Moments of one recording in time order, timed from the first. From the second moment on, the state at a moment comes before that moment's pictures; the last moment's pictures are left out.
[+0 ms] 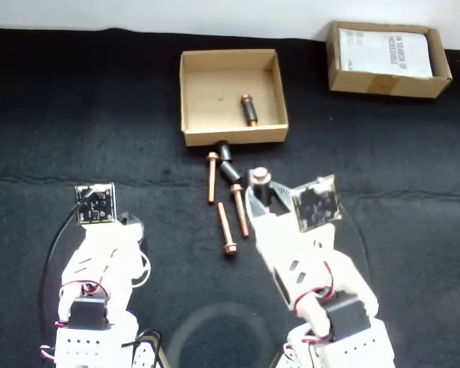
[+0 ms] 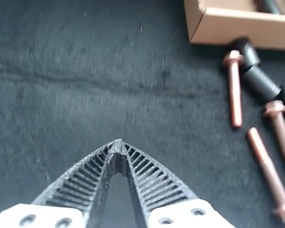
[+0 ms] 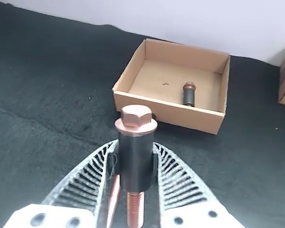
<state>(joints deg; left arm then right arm) -3.1 -103.0 96.0 52.9 10.3 -27.5 -82.9 70.2 39.7 0.0</state>
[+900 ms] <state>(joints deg) -3.1 -103.0 96.1 53.8 10.2 -21.7 -2.3 7.2 32.4 0.0</state>
